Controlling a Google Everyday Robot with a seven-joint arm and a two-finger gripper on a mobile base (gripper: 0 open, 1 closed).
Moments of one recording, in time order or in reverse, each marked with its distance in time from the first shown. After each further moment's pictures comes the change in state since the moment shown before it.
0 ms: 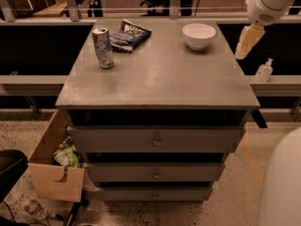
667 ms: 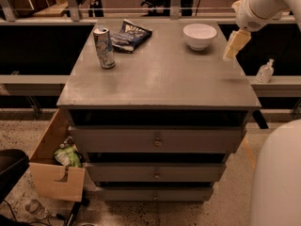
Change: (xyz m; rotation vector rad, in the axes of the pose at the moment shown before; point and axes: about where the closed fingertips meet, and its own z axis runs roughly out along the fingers) arm -0.026 -0.005 0.041 0.000 -0.134 -0.031
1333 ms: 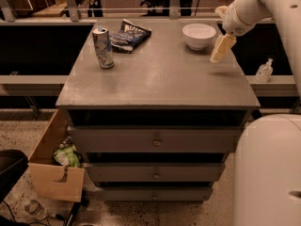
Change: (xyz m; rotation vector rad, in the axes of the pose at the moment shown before) arm -0.028 -0.002 0.044 -0.025 -0.134 -0.077
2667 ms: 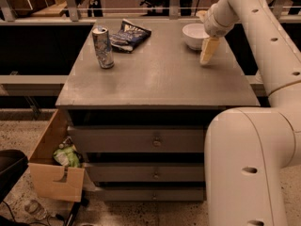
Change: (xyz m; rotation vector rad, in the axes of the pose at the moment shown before) arm -0.020 -0.008 0.055 -0.032 0.063 -0.183
